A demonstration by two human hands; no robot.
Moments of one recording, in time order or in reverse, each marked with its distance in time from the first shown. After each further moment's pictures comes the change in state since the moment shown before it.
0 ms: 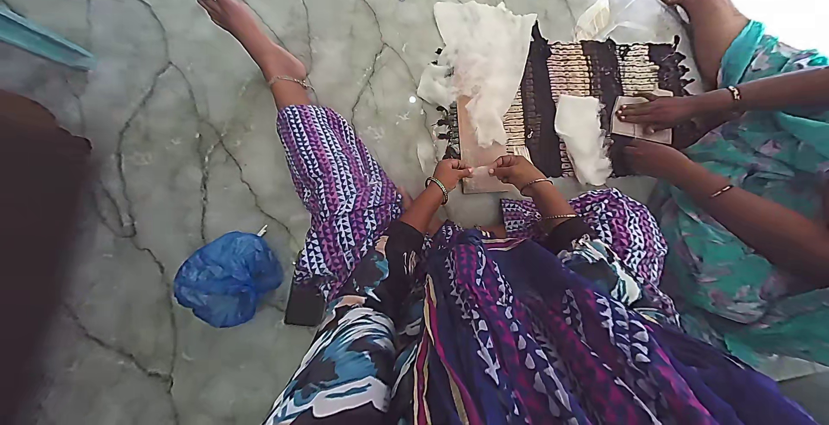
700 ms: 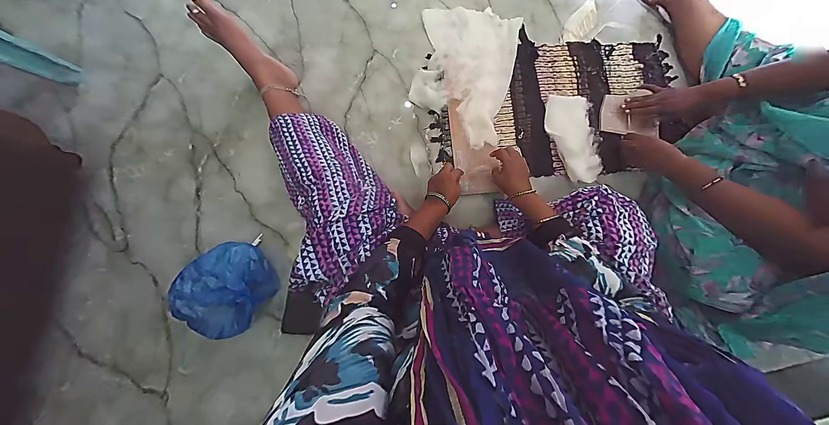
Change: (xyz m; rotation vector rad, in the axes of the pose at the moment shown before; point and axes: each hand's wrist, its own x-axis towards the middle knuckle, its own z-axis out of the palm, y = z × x) left_hand -0.009 0.030 0.021 0.878 -0.017 0.007; right_hand 0.004 0.017 0.004 -0.792 0.372 -0.308
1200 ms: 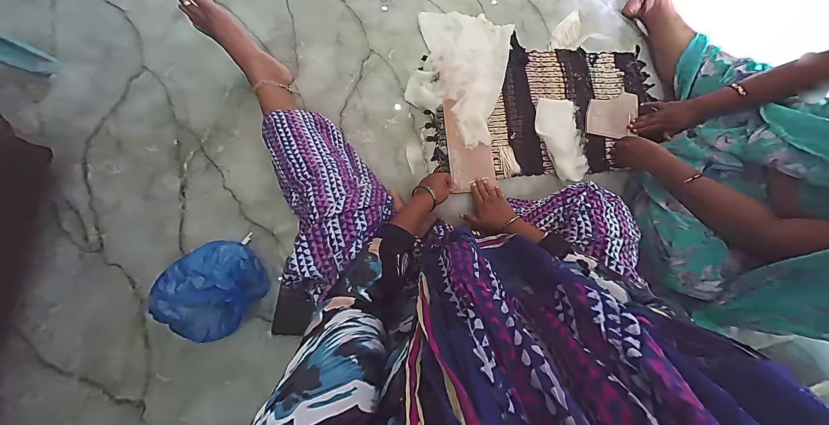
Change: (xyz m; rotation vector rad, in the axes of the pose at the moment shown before) left_hand 0.006 -0.030 0.001 -0.110 -0.252 0.016; right_hand -0.066 -0.027 0.023 -0.396 -0.610 -0.024
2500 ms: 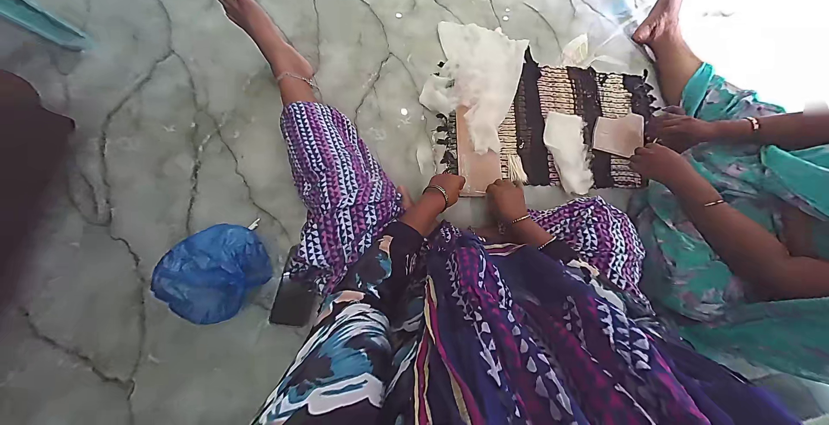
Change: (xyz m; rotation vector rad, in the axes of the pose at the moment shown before) left_hand -0.018 0.021 -0.012 0.290 -0.031 0.081; right_hand -0.001 -0.002 -0.026 -0.012 0.311 0.062
